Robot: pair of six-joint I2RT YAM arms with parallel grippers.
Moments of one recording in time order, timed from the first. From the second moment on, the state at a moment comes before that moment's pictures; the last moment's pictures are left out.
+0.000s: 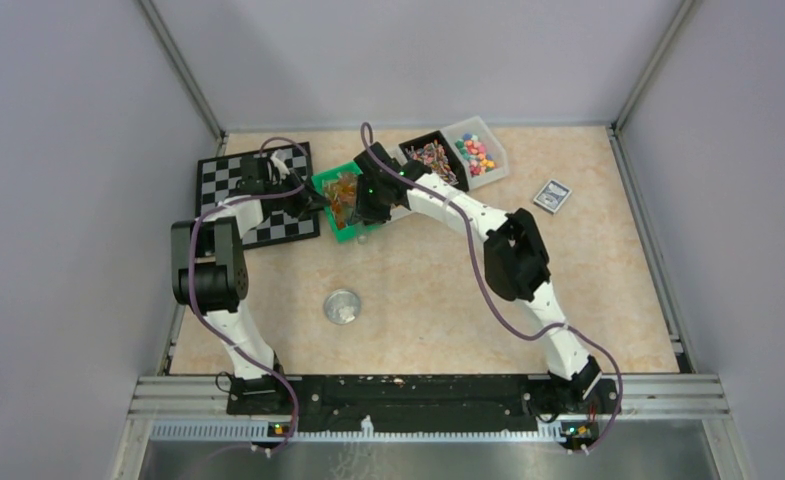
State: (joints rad) left arm 0.09 1.87 1.17 -0.07 0.67 -0.60; right arm 0.80 2.35 2.21 -0.78 -0.06 0.82
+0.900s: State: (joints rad) left arm 0.09 1.87 1.17 -0.09 0.70 -0.60; right arm 0.81 2.19 1.94 -0.61 -0.05 0.80
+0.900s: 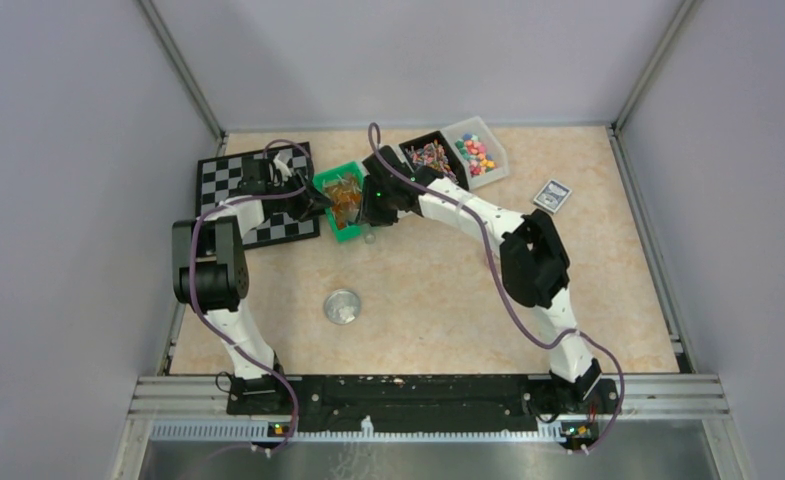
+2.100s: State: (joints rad) left arm 0.10 1.84 1.16 -0.09 0.71 -0.60; right arm 0.81 1.99 1.64 -0.42 -0.07 0.70
